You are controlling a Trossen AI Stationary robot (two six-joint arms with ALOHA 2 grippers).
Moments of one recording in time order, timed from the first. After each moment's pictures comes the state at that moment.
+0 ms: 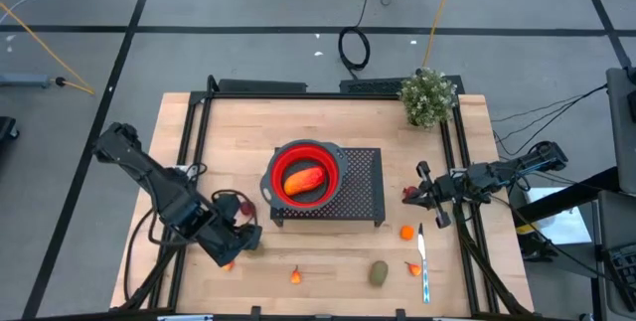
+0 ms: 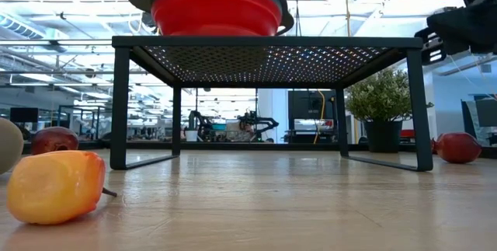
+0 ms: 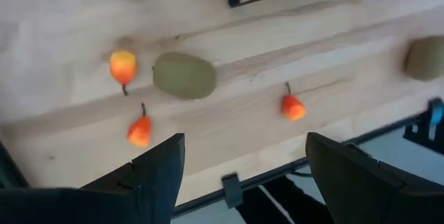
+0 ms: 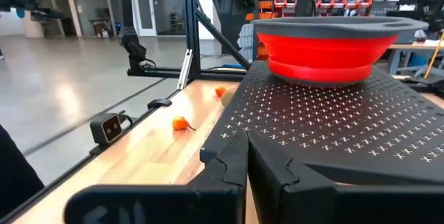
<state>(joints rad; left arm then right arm) -0.67 1.45 1.38 -1.19 -0.13 -2.04 0.36 0.06 0.02 0.01 0.08 0.03</state>
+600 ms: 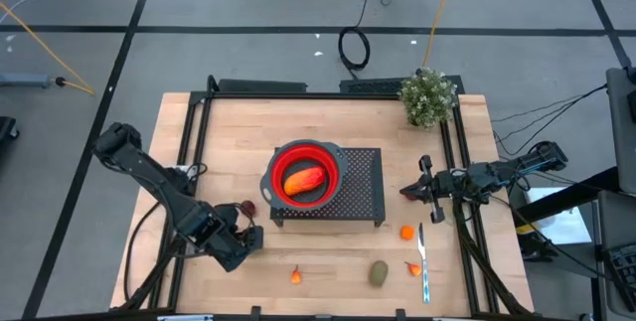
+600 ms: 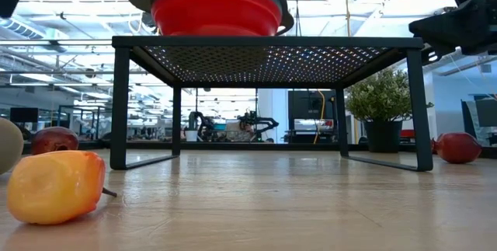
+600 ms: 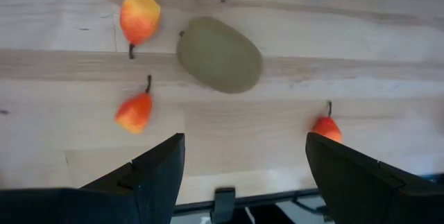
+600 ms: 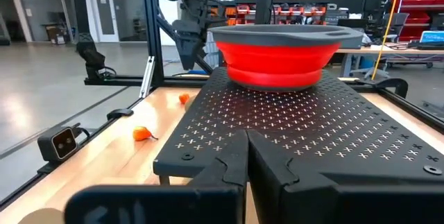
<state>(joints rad) -0.70 1.45 1.11 -0.93 -0.05 -2.34 0.35 0.06 0.02 -0.01 0.23 0.01</state>
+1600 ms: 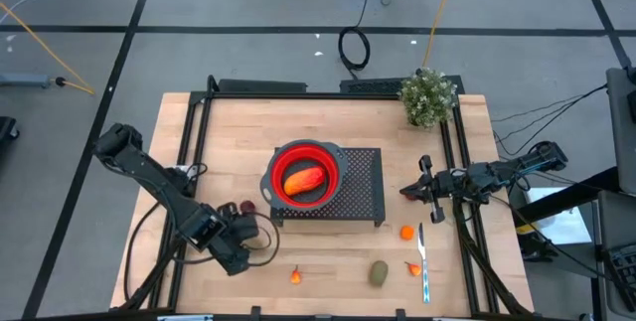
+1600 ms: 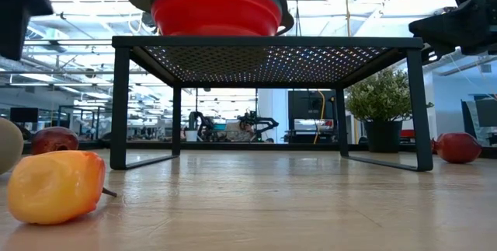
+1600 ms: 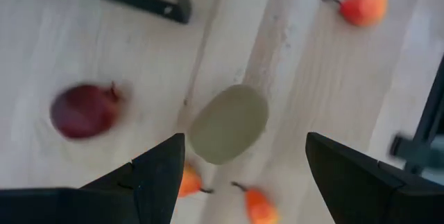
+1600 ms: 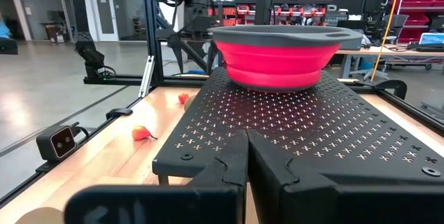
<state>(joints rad) -0.70 1.47 1.09 -0.94 -0.17 -0.96 0.35 0.06 0.02 0.00 0.23 0.00</state>
